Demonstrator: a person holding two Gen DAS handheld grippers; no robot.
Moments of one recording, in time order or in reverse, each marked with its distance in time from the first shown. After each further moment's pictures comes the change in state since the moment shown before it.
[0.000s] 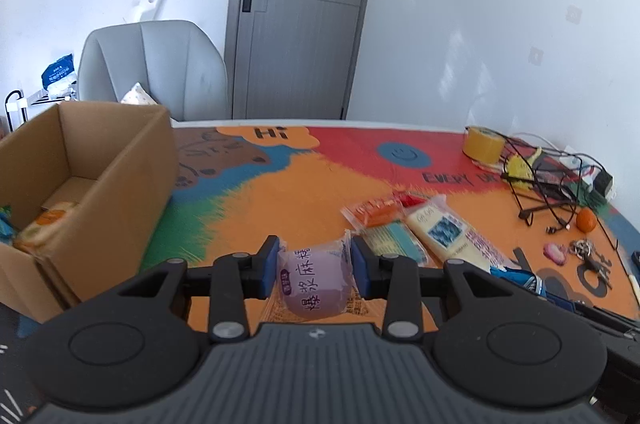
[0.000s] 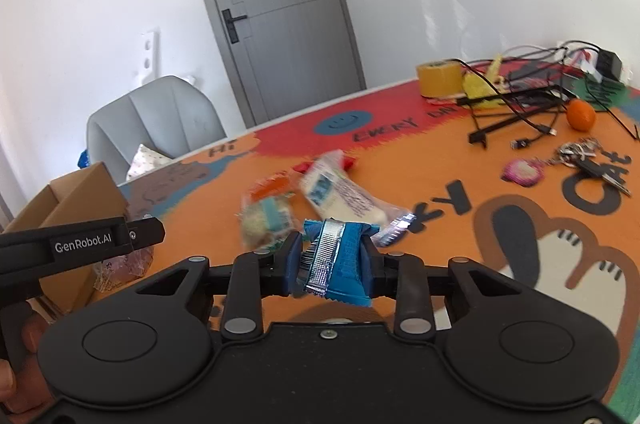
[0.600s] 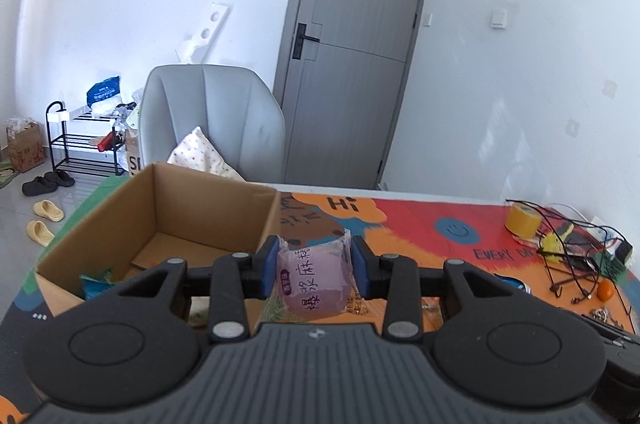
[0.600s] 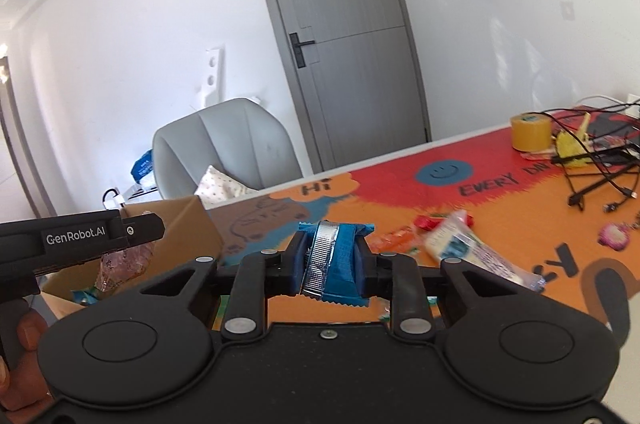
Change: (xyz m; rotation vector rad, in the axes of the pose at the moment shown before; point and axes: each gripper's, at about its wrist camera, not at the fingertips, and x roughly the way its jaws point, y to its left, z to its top) left arm -0.046 0.074 0.042 -0.088 -0.134 0.086; right arm 0.002 0.079 0.031 -0.070 -0.077 0.157
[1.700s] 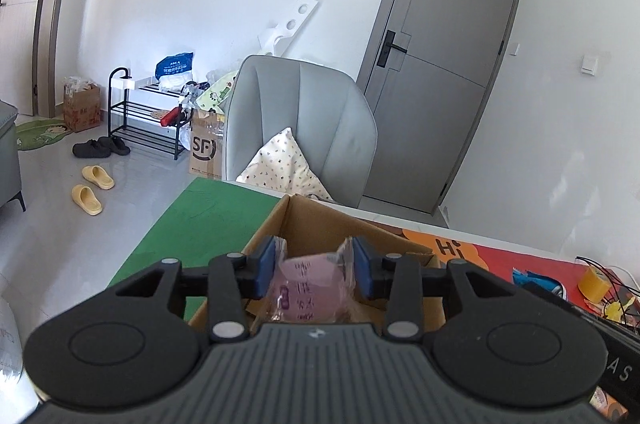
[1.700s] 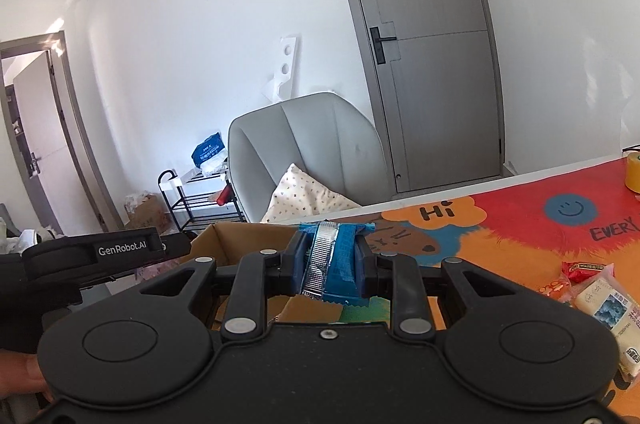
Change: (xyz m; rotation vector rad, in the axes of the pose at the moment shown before) left arm 0.034 0.115 0.037 -0.173 0.017 0.153; right arm 0.057 0.102 0.029 -0.092 0.035 0.161
